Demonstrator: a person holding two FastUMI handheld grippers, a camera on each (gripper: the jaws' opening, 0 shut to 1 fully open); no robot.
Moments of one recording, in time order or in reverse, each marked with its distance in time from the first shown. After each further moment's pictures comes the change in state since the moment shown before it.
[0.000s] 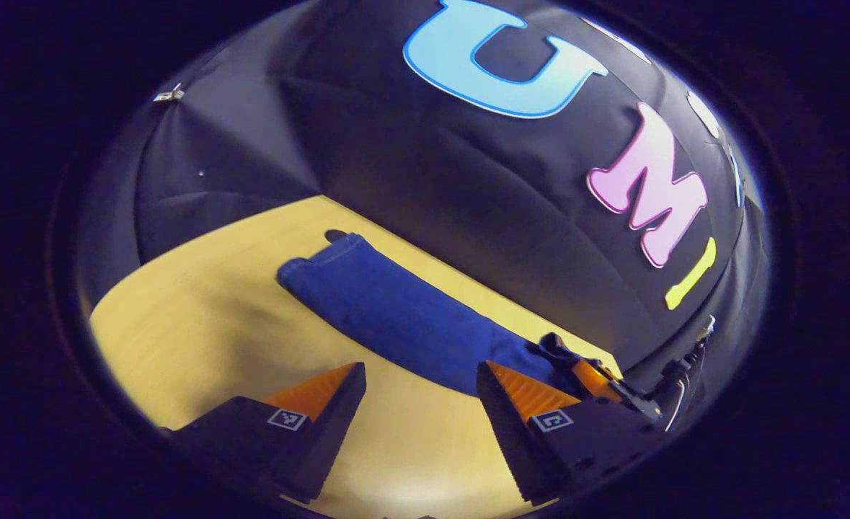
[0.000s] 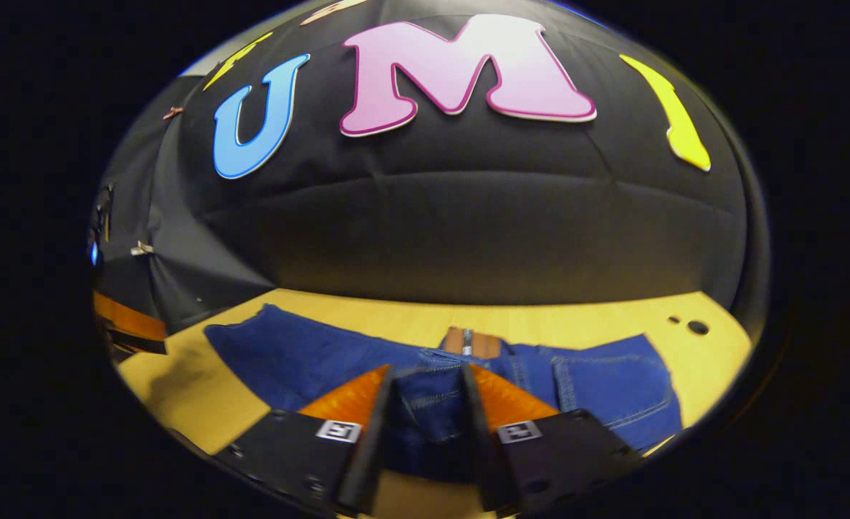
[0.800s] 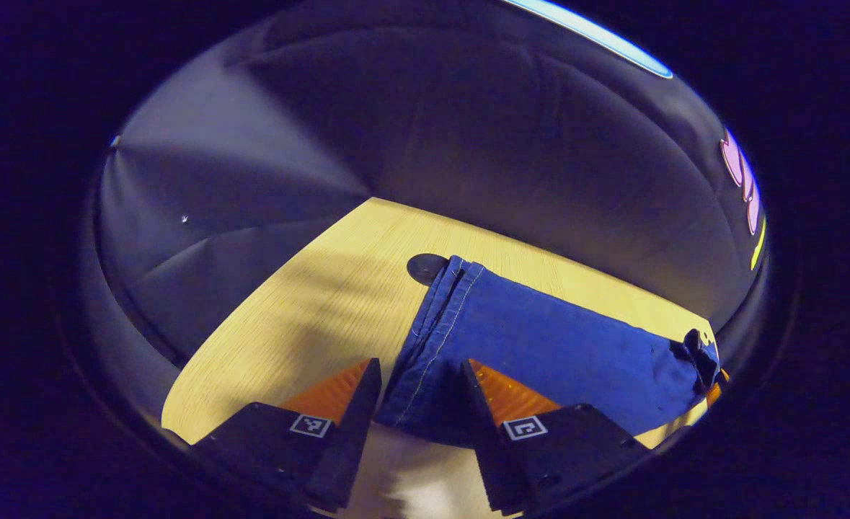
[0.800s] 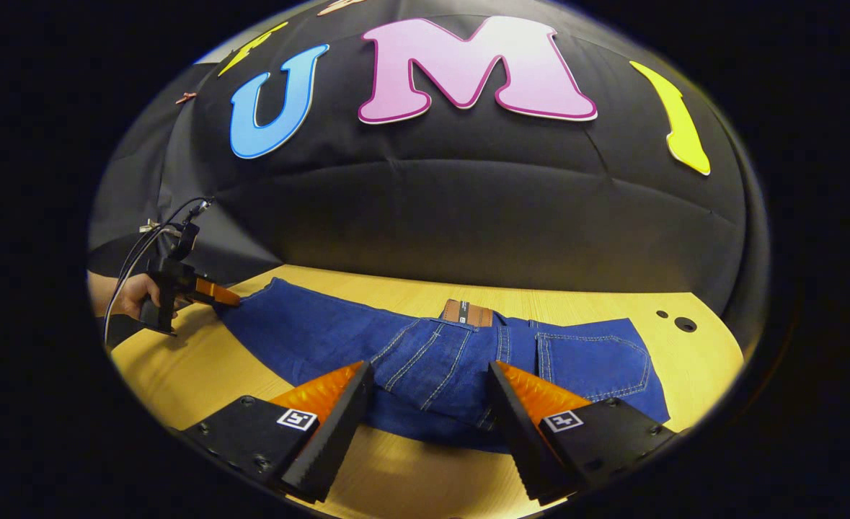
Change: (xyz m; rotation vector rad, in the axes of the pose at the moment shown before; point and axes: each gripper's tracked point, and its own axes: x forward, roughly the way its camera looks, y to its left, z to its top) left arm 0.136 0.117 0.029 0.237 0.234 0.147; right arm -0.034 -0.014 -0.014 -0.086 0.037 -0.029
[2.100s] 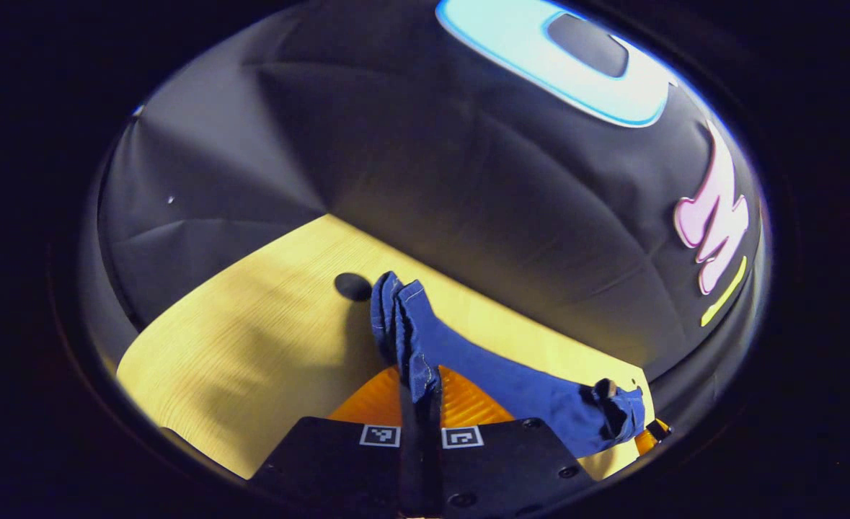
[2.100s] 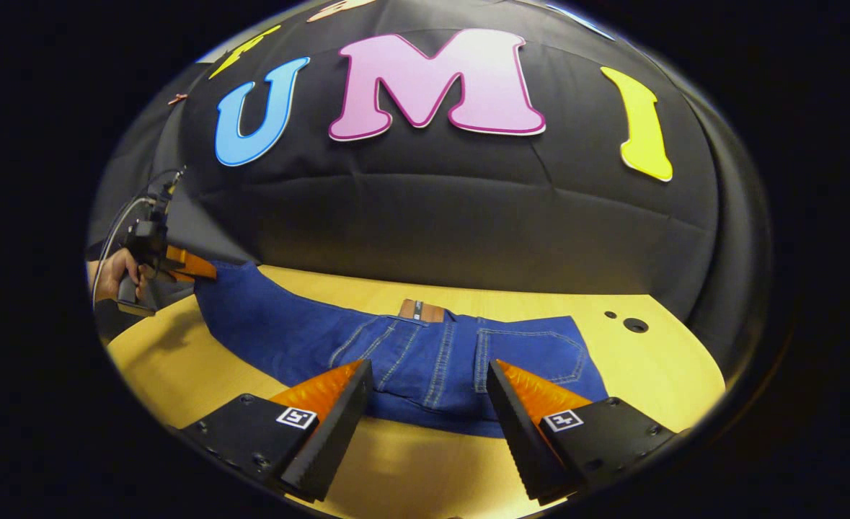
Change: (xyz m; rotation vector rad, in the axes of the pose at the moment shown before) left arm -0.078 -0.073 0.071 -0.186 -0.192 -0.191; right arm -0.058 -0.060 0.008 0.000 -0.019 -0.117
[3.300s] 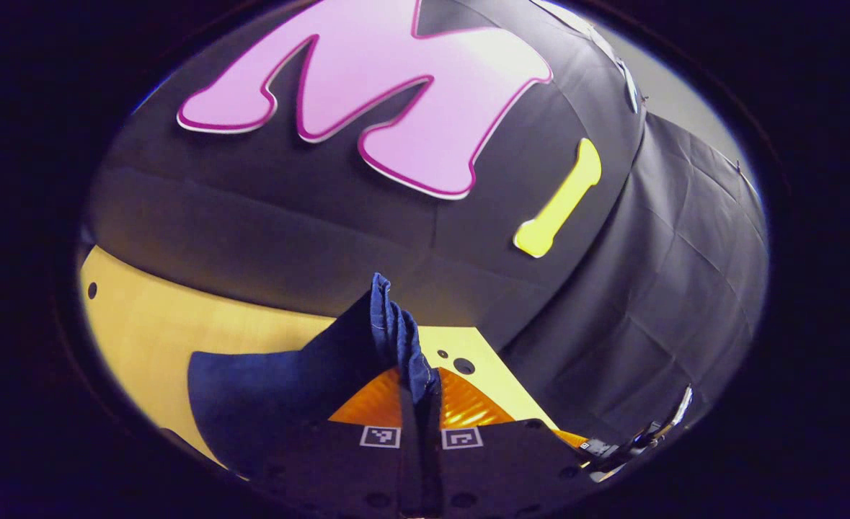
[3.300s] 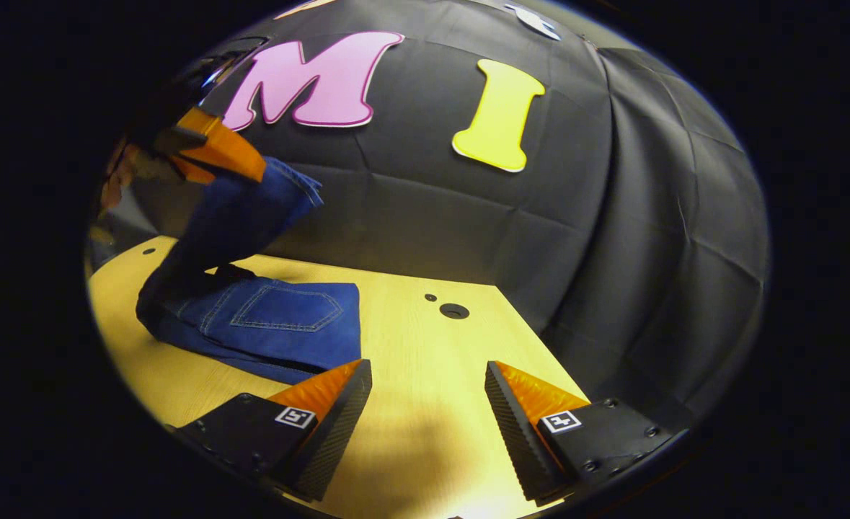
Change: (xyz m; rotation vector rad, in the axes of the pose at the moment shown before) left arm 0.014 -0.489 -0.169 0.264 0.147 -0.500; right arm -0.095 -0.235 -0.018 -0.059 0.030 -0.377
